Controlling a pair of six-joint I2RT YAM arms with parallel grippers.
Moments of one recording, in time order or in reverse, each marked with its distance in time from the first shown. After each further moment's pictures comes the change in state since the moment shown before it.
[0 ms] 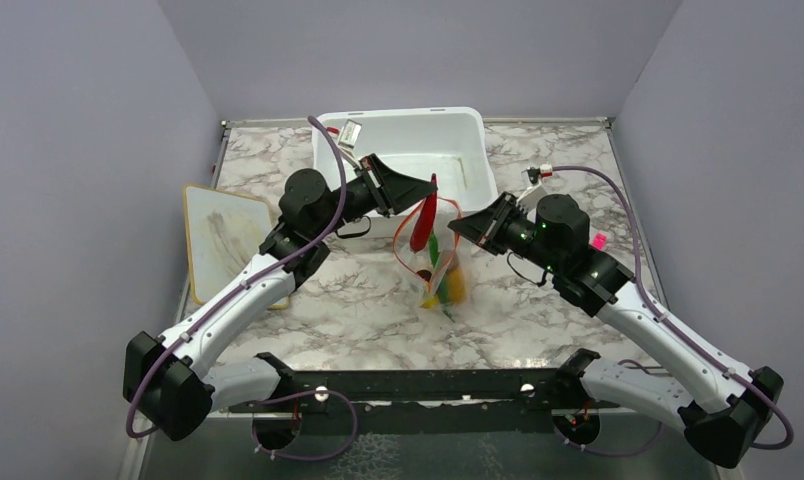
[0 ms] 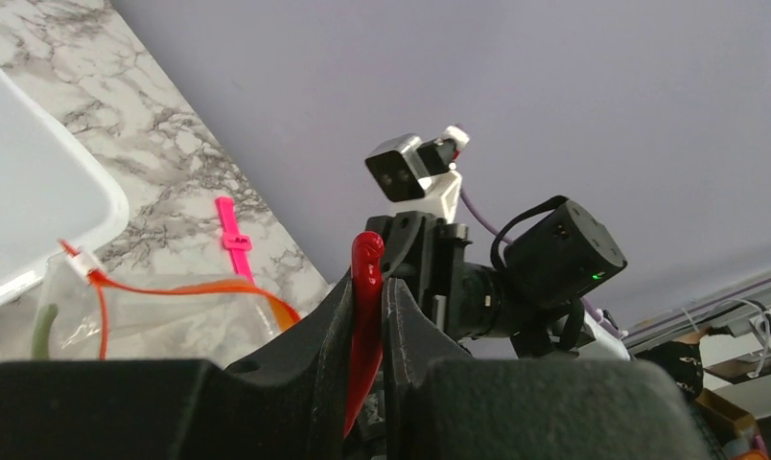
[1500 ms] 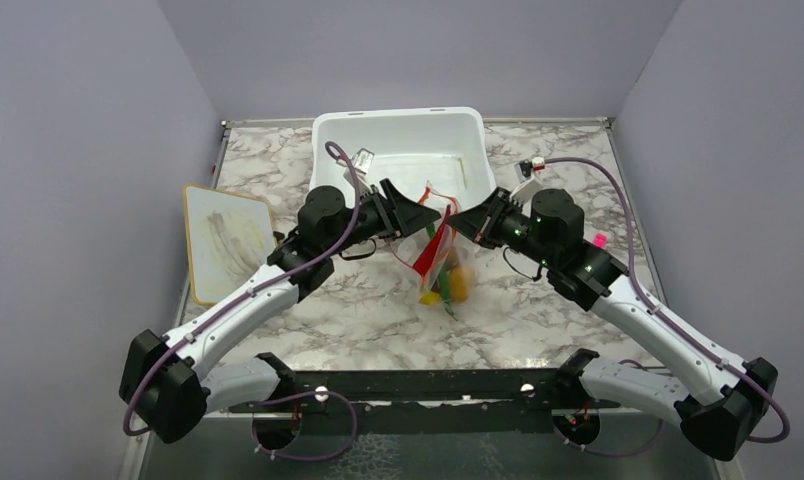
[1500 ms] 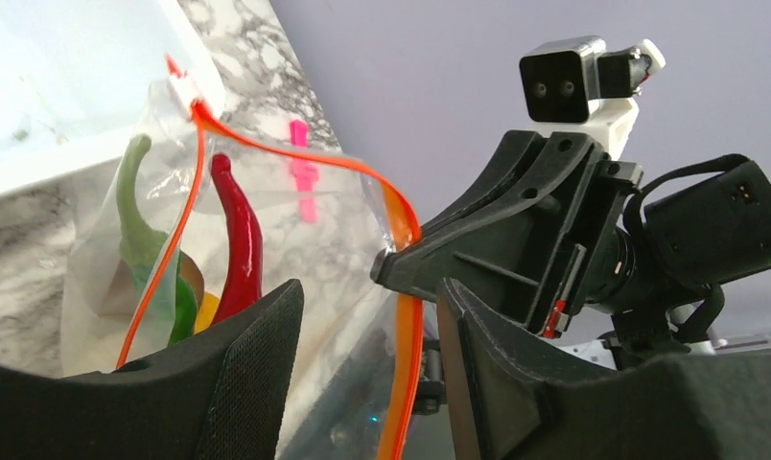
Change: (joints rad) left arm -0.057 -0.013 -0.162 -0.082 -0.090 0.000; right arm 0.000 0.037 0.017 0.055 -0.002 -0.102
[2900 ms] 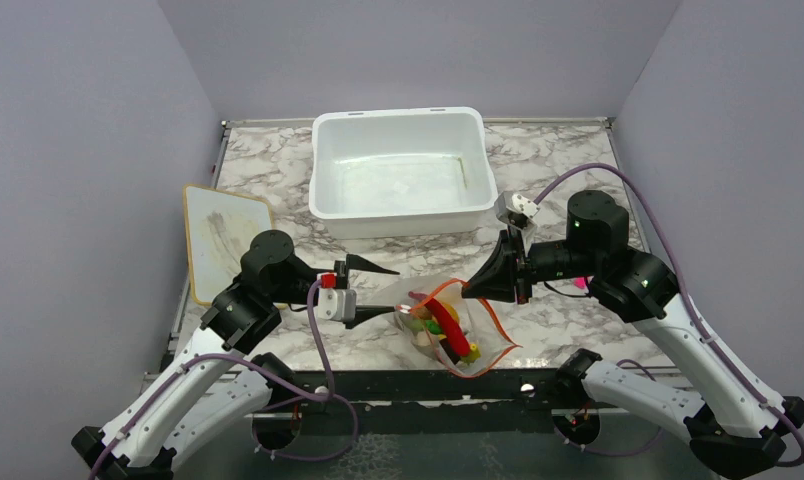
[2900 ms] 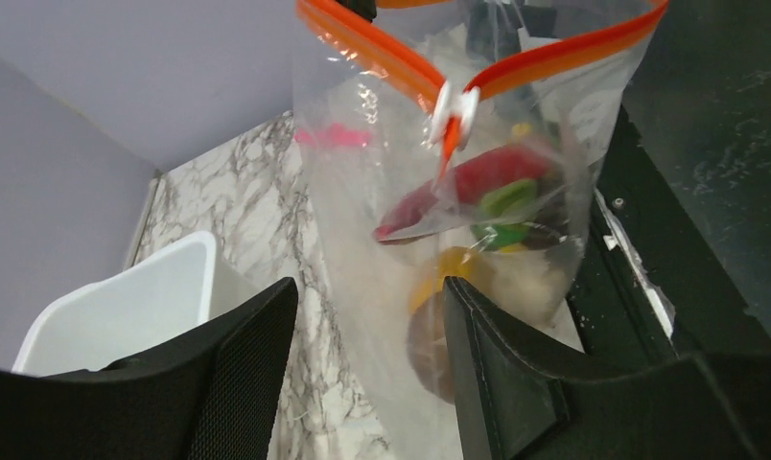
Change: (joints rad) left arm -0.002 -0.489 -0.071 -0.515 0.575 1.600; right arm 0.000 -0.125 0.208 -0.438 -0.786 -0.833
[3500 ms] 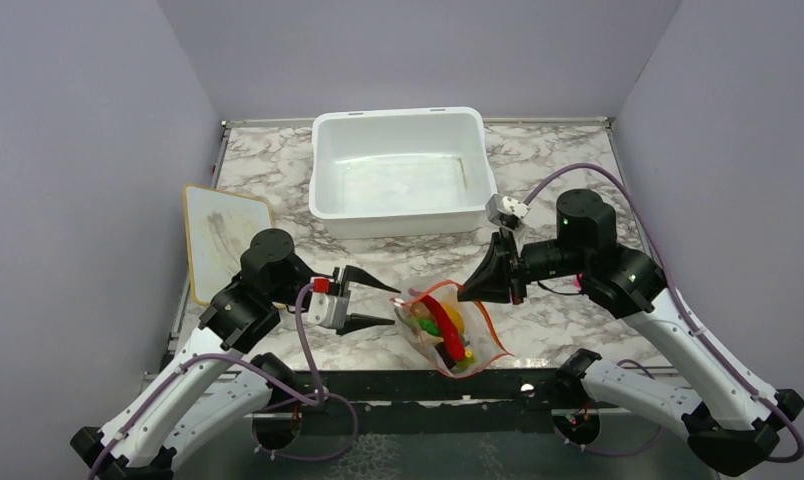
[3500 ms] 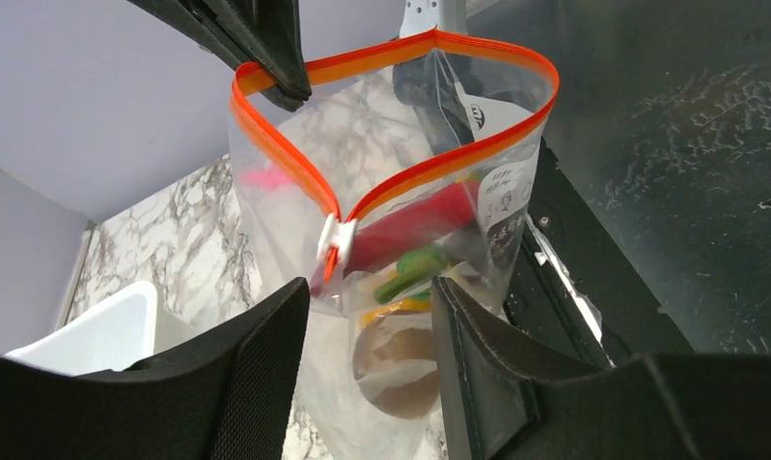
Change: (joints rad) left arm 0.000 0.011 0.018 -0.046 0.176 -0.016; right arm 0.000 0.029 -0.028 0.028 -0.055 -0.008
